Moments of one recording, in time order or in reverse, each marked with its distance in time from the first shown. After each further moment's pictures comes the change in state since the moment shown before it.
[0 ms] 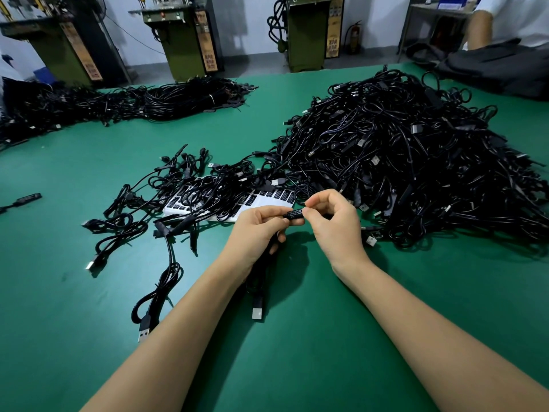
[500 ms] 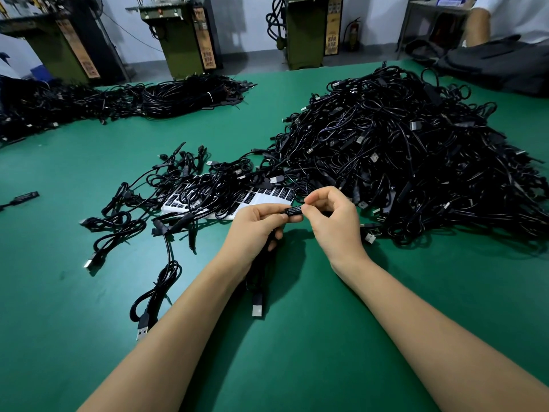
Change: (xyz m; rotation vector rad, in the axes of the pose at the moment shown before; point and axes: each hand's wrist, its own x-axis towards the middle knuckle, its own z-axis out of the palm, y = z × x) left_hand -0.001 0.001 0.001 0.016 0.026 -0.013; right_hand -0.001 0.000 0.000 0.020 0.010 0.018
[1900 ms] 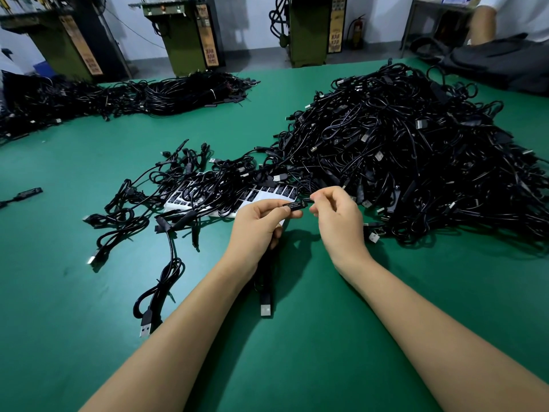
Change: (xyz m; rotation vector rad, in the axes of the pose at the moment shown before) left_hand -0.001 -0.004 0.004 0.037 0.157 0.011; right_hand -0.001 -0.004 0.002 -0.042 0.026 0.093
